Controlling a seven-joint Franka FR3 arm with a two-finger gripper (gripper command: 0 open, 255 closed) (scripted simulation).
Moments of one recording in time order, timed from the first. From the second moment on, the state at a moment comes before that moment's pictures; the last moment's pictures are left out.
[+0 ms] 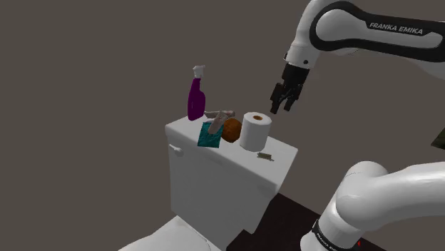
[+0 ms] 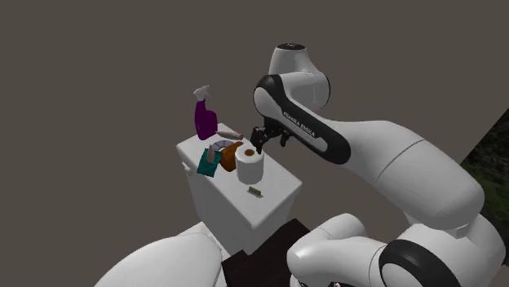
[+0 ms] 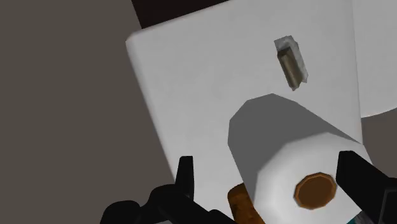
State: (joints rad) arm -0.01 -0.79 -0.07 -2.31 0.03 1.58 0.01
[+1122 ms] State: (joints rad) arm 0.09 -0.11 -0.05 -1.82 -0.07 1.62 -0.25
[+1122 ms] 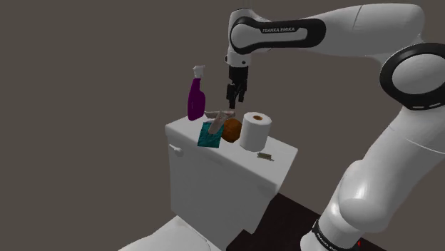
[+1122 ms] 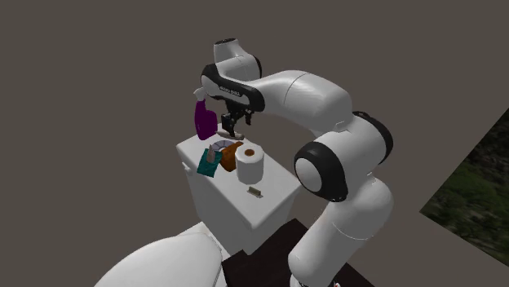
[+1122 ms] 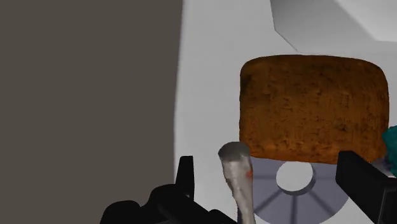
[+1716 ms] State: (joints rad) arm 0.12 0.16 -0.02 -1.60 -0.13 1.62 -0.34
